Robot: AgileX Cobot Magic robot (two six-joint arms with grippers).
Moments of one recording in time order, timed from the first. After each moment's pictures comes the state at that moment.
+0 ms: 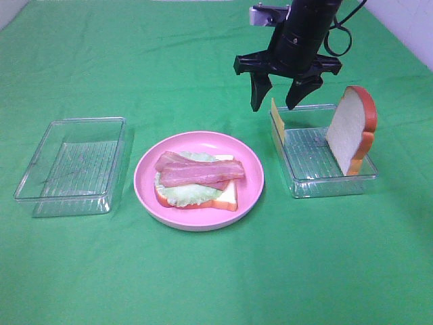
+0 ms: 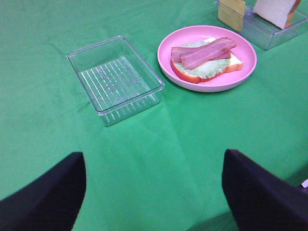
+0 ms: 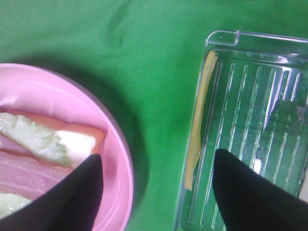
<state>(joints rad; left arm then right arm) -0.51 -0.01 -0.50 0.05 1.05 -0.05 0.36 2.22 -1.91 0.15 1.10 0.10</state>
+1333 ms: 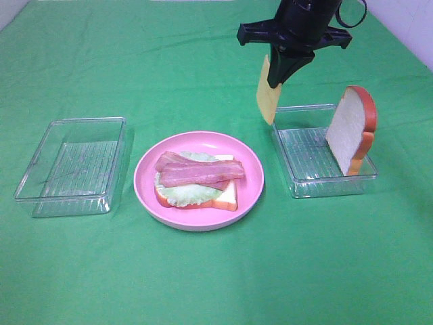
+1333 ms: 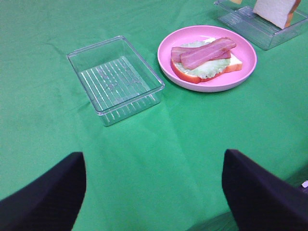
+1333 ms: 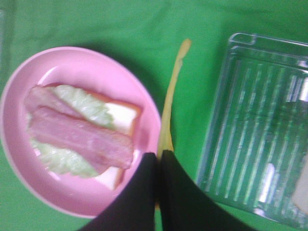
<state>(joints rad) -0.51 -0.01 -0.50 0.05 1.05 -0.05 0.36 2.11 -1.92 0.23 1.18 0.01</state>
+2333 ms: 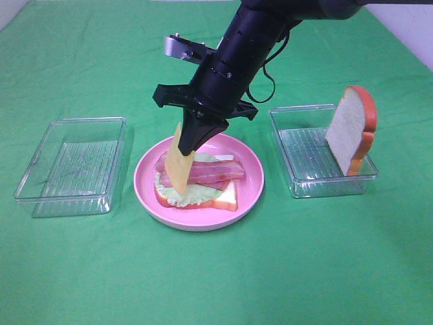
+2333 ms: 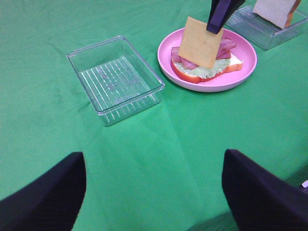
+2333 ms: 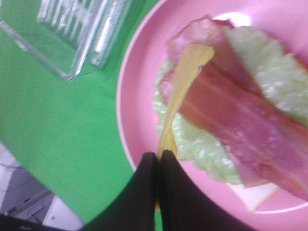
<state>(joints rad) -0.51 -0.01 -0.50 0.05 1.05 -0.05 0.54 2.20 -1.78 0.53 1.08 -0.16</state>
